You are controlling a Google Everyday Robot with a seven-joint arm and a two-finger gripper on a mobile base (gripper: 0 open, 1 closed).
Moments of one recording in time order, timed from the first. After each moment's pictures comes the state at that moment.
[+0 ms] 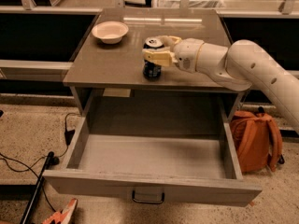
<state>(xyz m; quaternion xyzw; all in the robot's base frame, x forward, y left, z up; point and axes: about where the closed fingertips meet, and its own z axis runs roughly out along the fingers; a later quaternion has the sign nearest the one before) 0.685 -0.025 0.908 -0.38 0.62 0.32 0.61</state>
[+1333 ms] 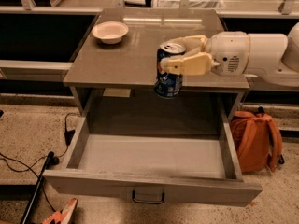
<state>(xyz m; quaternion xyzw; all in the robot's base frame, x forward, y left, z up) 0.526 -0.056 0.982 -0.45 0.59 0.43 0.52</state>
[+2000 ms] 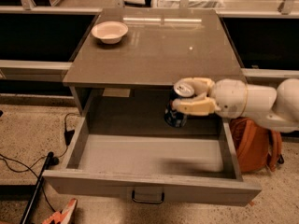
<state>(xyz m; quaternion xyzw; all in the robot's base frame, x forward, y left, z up) 0.527 -0.093 0.871 -0.43 0.57 0.43 0.55</state>
